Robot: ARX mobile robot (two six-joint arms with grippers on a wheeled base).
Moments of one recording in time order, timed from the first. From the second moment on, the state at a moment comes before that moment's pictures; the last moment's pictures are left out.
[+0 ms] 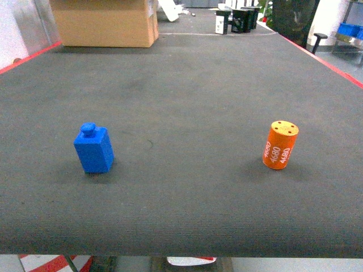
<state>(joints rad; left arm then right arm) 0.00 0.01 0.01 0.00 0.00 0.00 0.00 0.01 0.01 0.00 0.00 0.00</state>
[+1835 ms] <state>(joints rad) -0.26 1.81 0.63 0.94 -0.36 -0.08 0.26 1.77 0.66 0.83 0.26 0.09</state>
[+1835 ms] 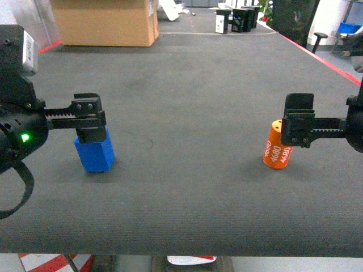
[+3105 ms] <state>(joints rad) -0.22 2.15 0.89 0.79 -0.31 -0.19 0.24 2.16 0.95 0.80 0.23 0.14</state>
